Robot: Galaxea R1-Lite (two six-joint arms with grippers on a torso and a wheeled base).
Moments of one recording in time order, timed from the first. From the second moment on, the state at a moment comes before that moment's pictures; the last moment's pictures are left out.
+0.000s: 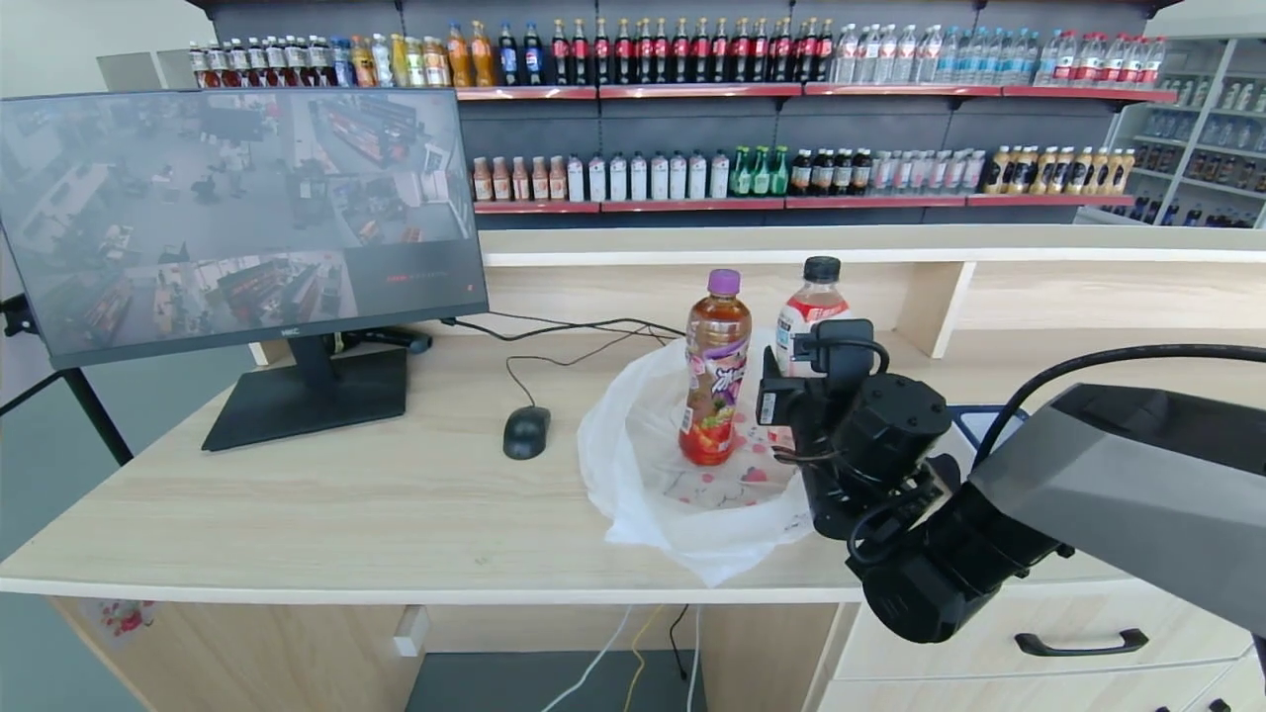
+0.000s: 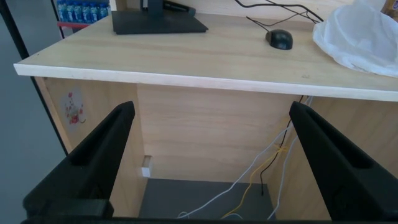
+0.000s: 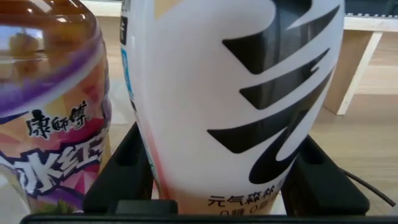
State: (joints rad) left arm 0.00 0.00 0.00 0.00 0.00 0.00; right arm 0.54 2.24 -0.93 -1.57 -0.62 -0.21
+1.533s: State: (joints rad) left arm 0.00 0.00 0.00 0.00 0.00 0.01; right arm 0.53 2.31 -0.90 -1.57 -0.60 -0.16
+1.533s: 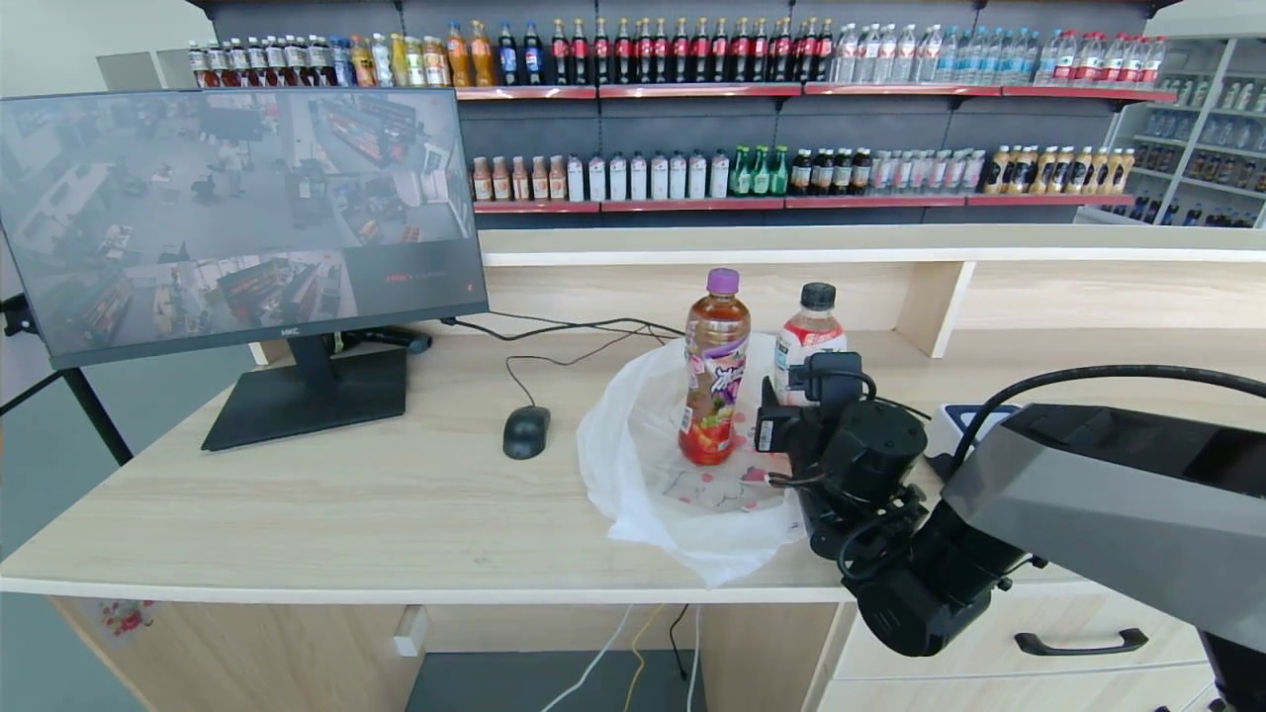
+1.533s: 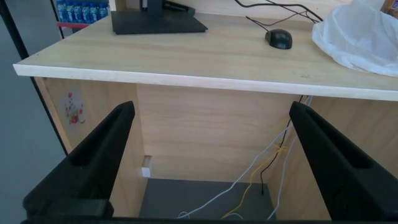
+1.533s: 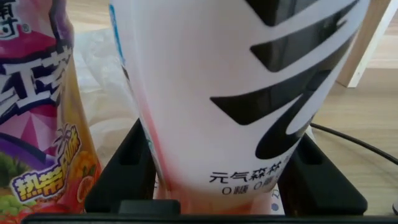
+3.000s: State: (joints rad) left arm 0.00 0.00 0.00 0.00 0.00 0.01; right arm 0.53 2.14 -0.71 -1.57 -0.55 -0.15
